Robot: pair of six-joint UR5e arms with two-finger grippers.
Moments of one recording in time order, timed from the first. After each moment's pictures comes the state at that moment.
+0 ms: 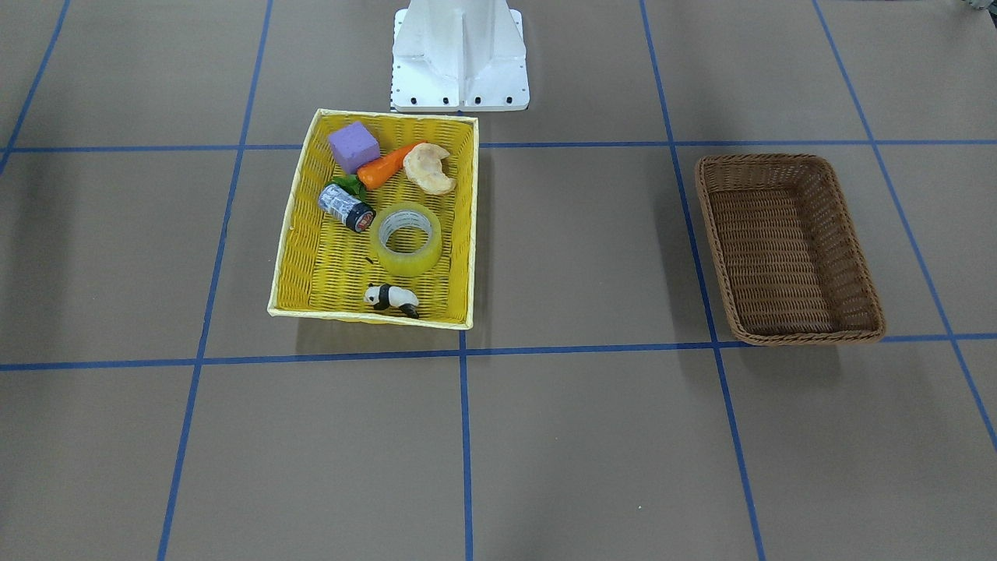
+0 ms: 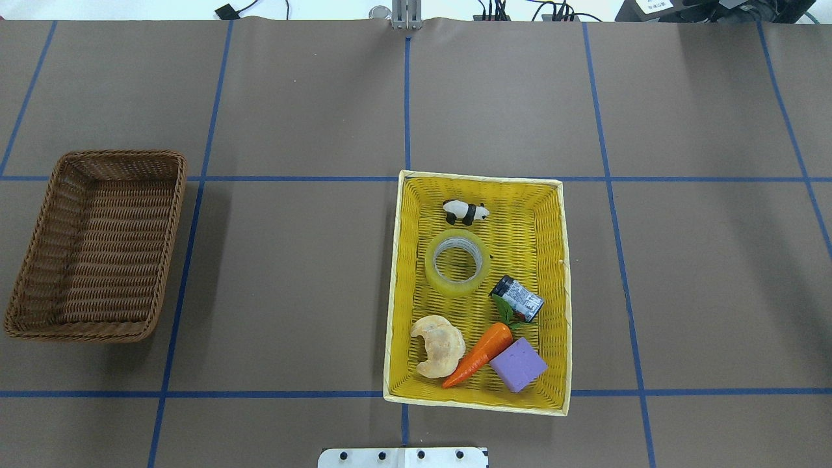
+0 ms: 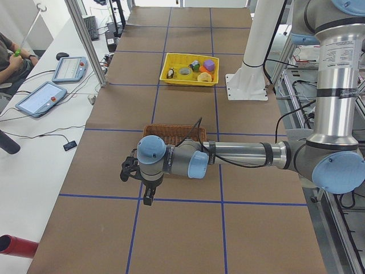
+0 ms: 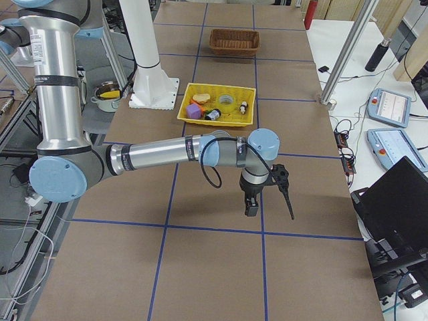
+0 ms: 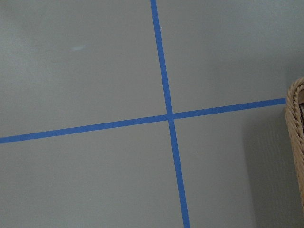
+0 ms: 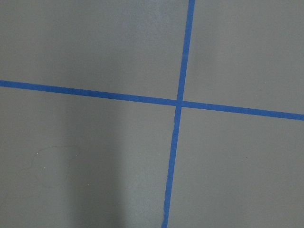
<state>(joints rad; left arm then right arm) -1.58 -1.54 -1.59 -1.74 -2.36 0.03 1.53 -1.52 1.71 -1.76 2.30 -0.07</state>
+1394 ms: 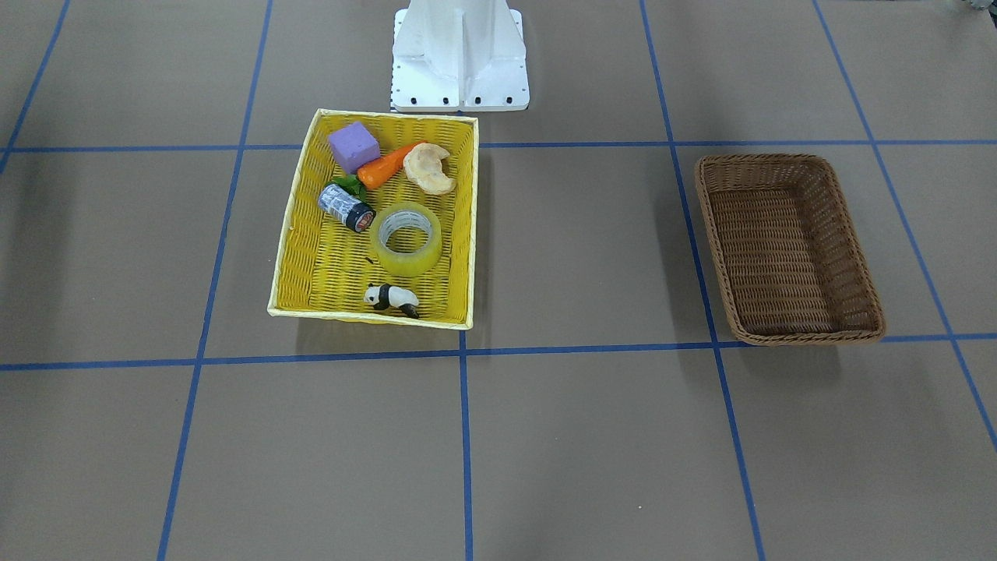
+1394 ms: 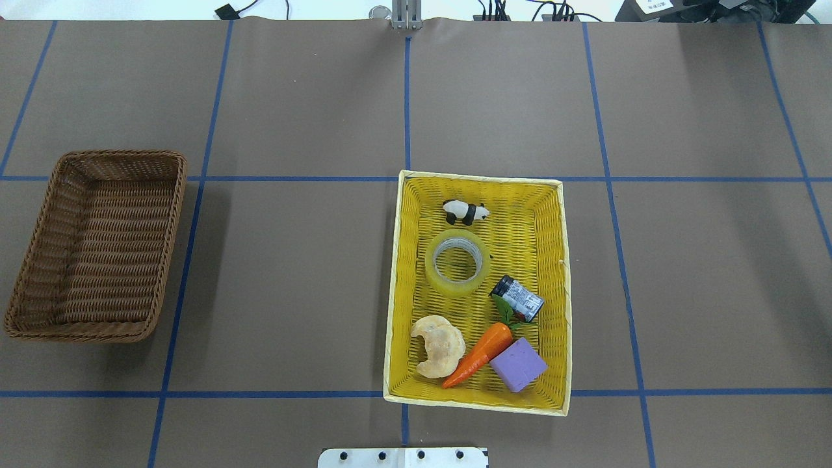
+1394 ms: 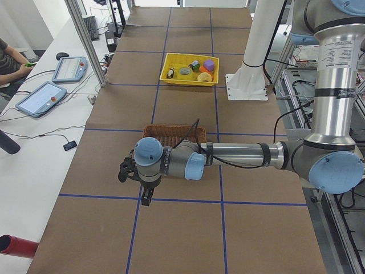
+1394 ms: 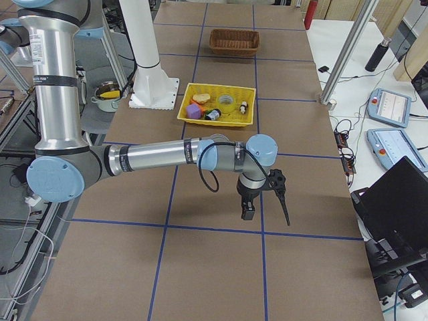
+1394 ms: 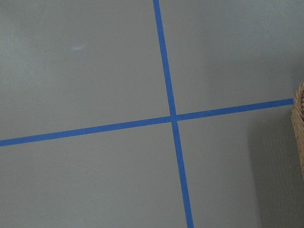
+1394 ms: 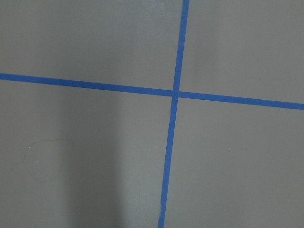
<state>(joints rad) -1.58 -1.56 -1.57 -1.75 -2.37 0.03 1.52 -1.54 1.70 -1.75 2.30 -0.08</state>
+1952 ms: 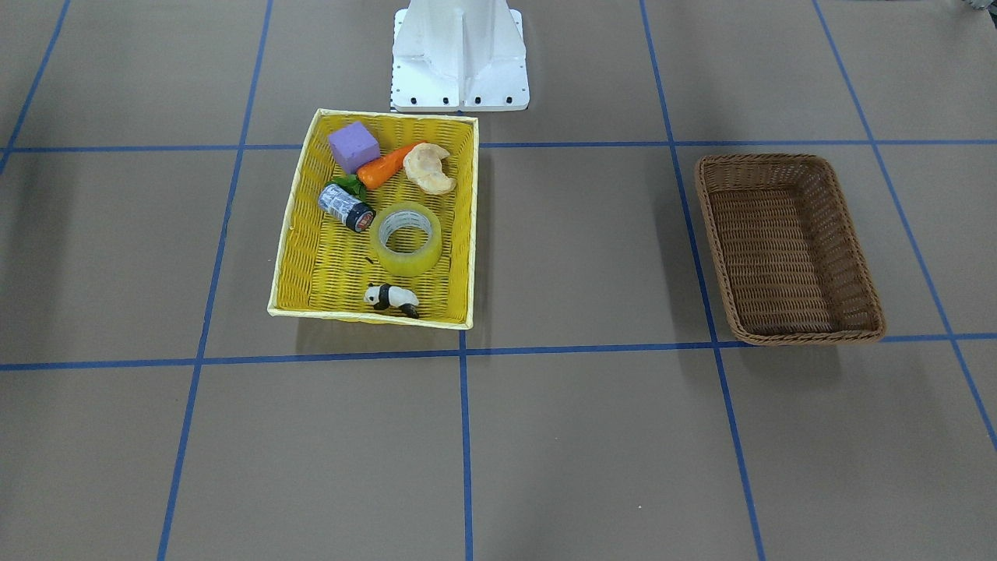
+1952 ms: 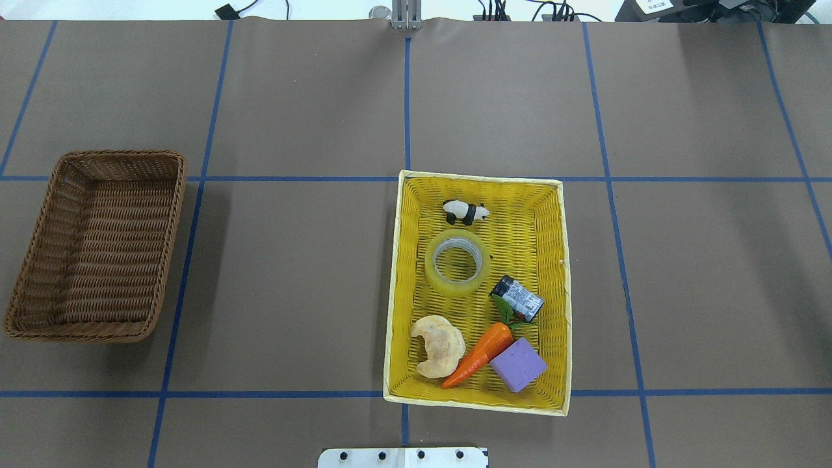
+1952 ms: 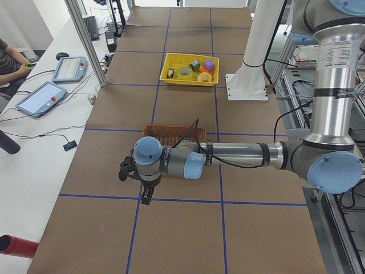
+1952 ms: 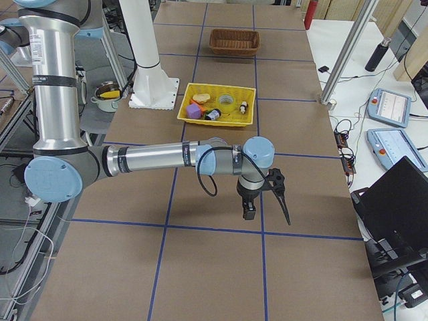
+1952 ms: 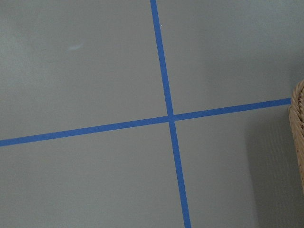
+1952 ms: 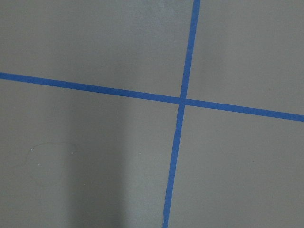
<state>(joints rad) -1.56 -1.58 -1.57 -1.75 -2.37 0.03 1.51 -1.56 1.69 -1.66 2.33 -0.07</state>
